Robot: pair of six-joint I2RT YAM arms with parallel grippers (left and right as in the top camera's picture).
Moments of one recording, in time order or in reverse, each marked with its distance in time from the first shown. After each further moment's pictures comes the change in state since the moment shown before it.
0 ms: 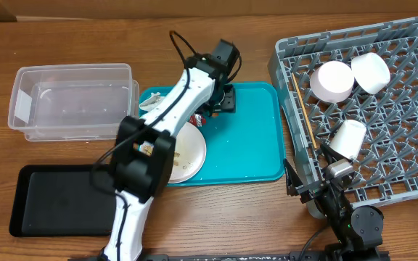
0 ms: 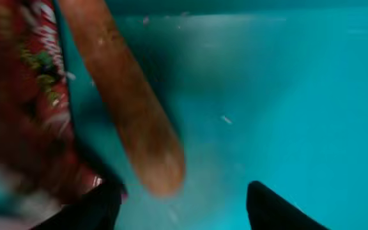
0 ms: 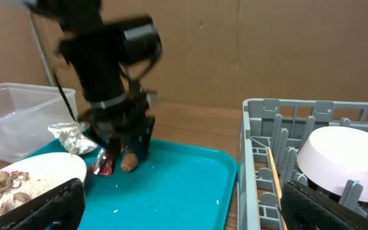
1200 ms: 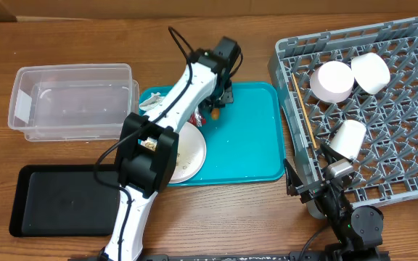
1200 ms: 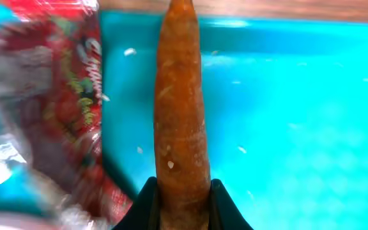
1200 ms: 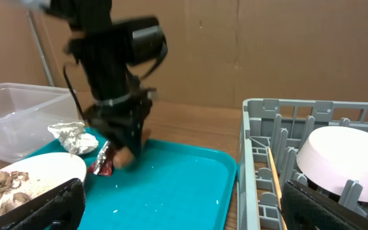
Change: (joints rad) left arm 0.006 0.074 0.142 -0.089 -0.075 -0.073; right arm 0.000 0.000 0.000 0.000 0.000 0.000
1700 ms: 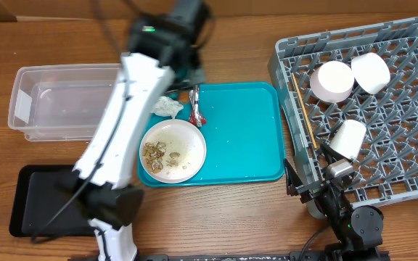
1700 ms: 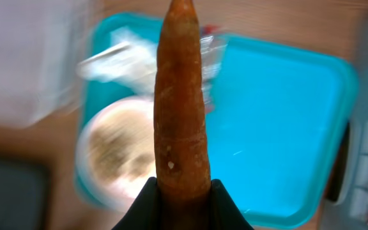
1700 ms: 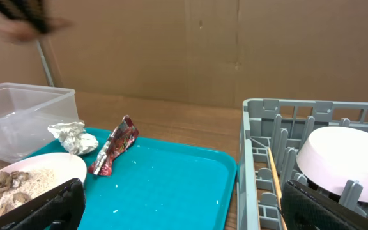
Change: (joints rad) left arm 0.101 -0.349 0.264 -0.535 -0.067 -0.071; right arm 0.000 0.000 0.000 0.001 0.000 0.000
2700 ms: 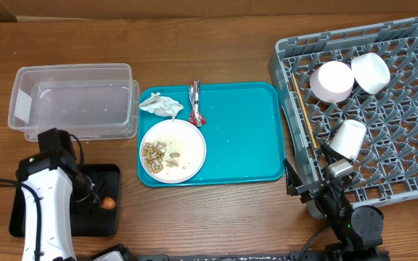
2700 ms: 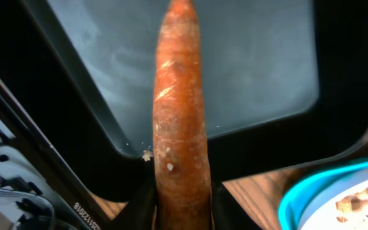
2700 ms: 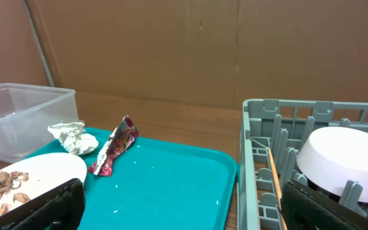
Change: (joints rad) left arm 0.782 -0.688 -1.435 0.449 0.105 -0.181; right arm 0.000 0.000 0.000 0.000 0.000 0.000
